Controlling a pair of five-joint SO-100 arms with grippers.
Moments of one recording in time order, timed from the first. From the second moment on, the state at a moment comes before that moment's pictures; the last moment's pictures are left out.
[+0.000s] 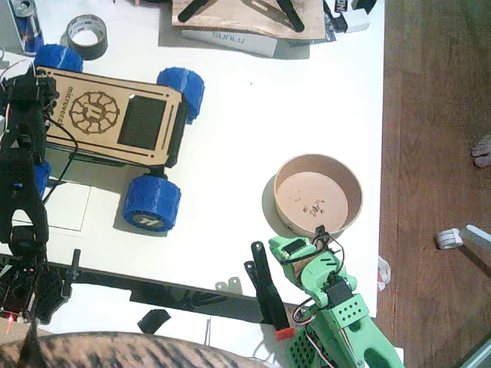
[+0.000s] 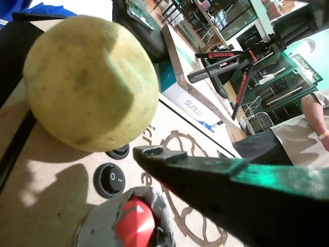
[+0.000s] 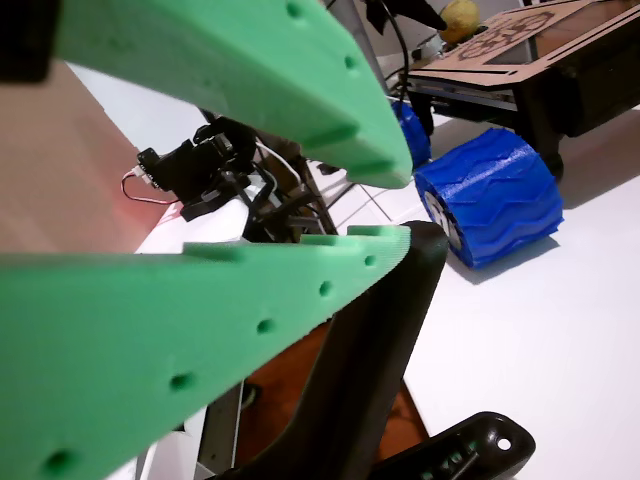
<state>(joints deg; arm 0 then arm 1) -16.1 54.8 65.0 51.9 -23.7 -41.0 190.0 173.5 55.3 2.9</state>
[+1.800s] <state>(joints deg) -18.8 53.8 65.0 51.5 -23.7 -41.0 190.0 173.5 55.6 2.9</state>
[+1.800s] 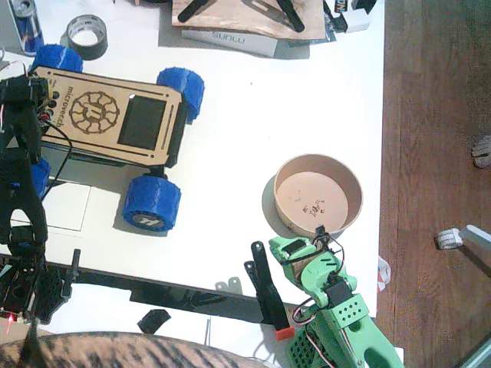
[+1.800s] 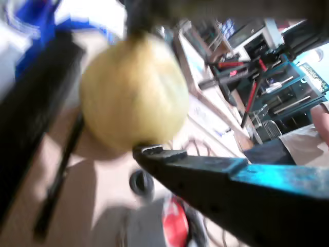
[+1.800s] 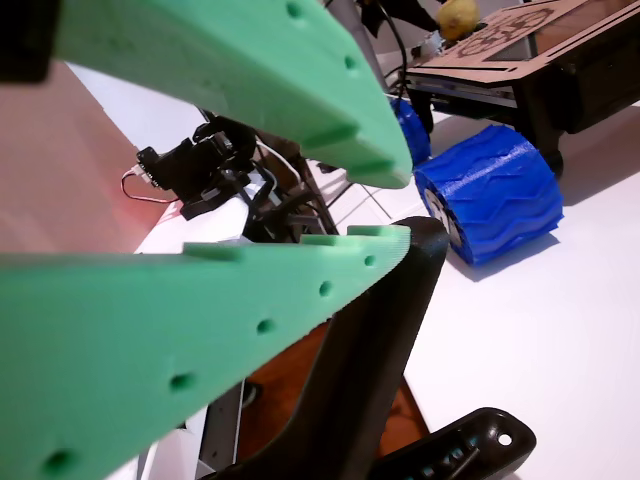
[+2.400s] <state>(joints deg) -18.9 53.8 64.7 51.5 -23.7 -41.0 190.0 173.5 55.6 2.9</state>
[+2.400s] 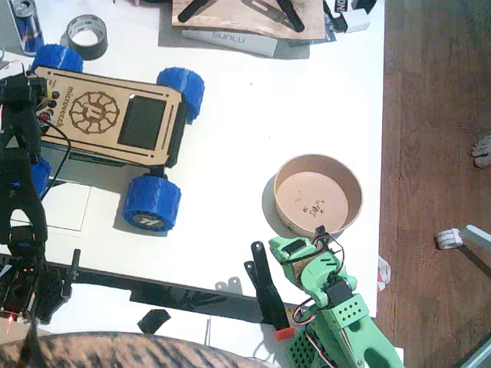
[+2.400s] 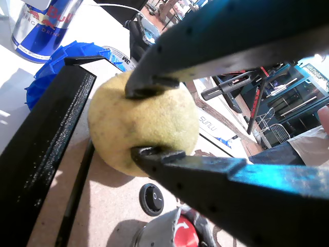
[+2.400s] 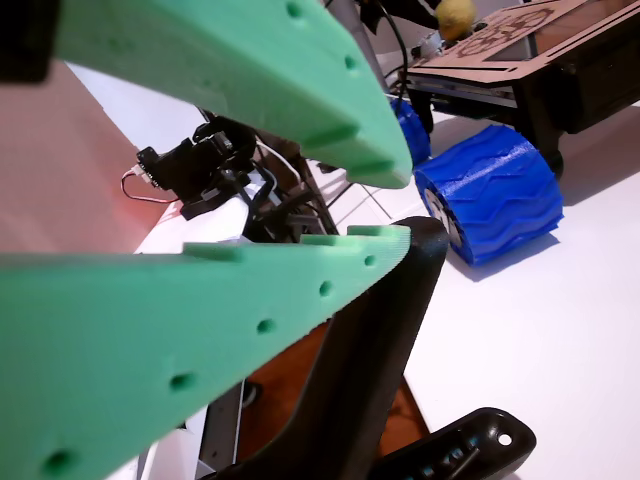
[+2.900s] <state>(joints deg) -18.7 53.6 64.8 51.3 -23.7 -41.0 190.0 173.5 55.6 2.9</state>
